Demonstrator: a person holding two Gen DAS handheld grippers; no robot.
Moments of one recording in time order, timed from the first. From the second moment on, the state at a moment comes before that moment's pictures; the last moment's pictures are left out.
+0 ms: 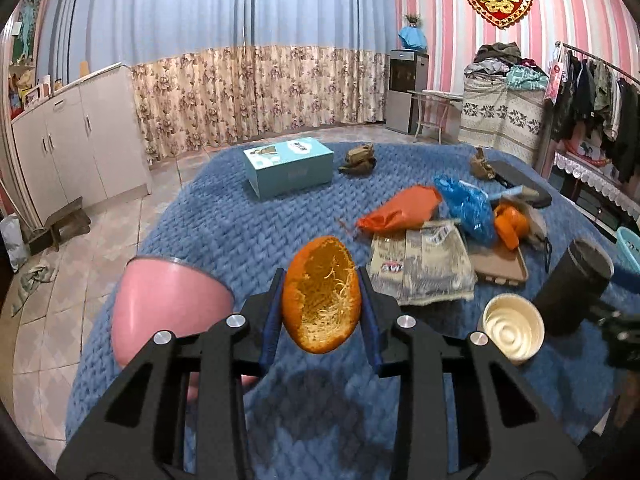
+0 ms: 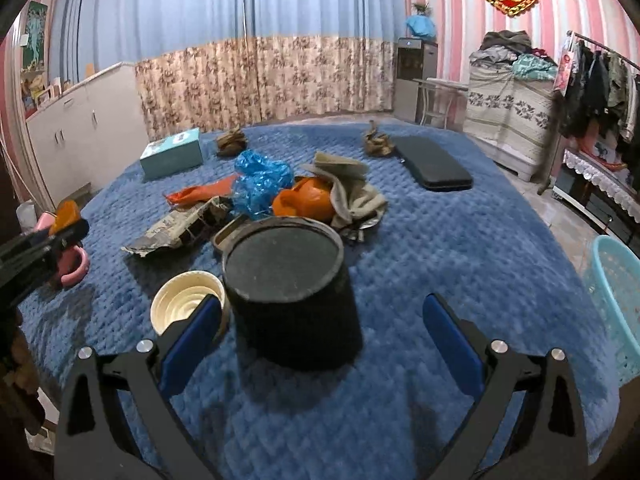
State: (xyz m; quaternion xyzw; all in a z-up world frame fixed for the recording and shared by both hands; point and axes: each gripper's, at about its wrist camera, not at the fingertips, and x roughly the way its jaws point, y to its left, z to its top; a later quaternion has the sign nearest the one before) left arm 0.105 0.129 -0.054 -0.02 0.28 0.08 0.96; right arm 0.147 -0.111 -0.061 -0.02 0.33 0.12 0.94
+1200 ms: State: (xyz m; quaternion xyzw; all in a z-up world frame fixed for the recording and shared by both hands) left arm 0.226 -0.276 0.002 0.06 0.28 -0.25 0.93; right arm 0.127 -0.502 0.012 0.11 0.24 -0.29 0.92
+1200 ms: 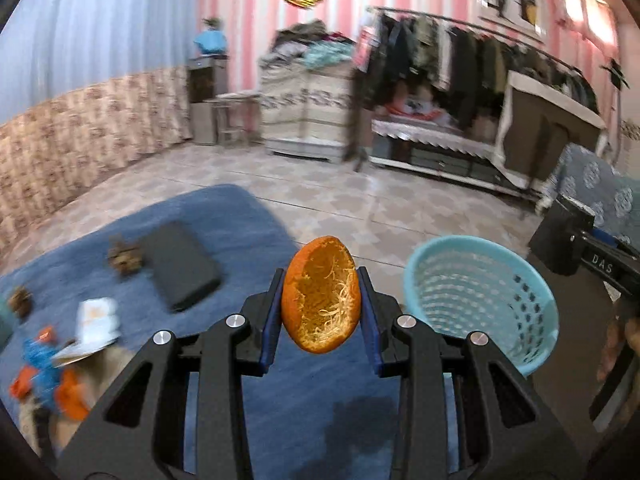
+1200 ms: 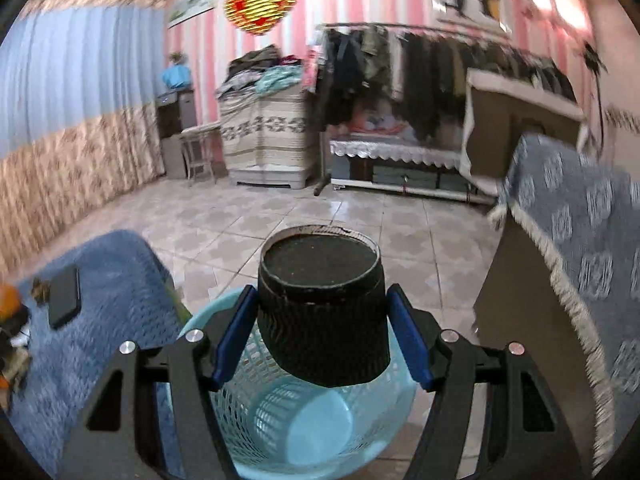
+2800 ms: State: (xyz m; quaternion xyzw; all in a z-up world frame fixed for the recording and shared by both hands) left arm 0.234 -0.209 0.016 0.03 0.25 -0.14 0.96; right arm 0.179 -0.474 -0.013 0.11 0.25 -0.24 0.93
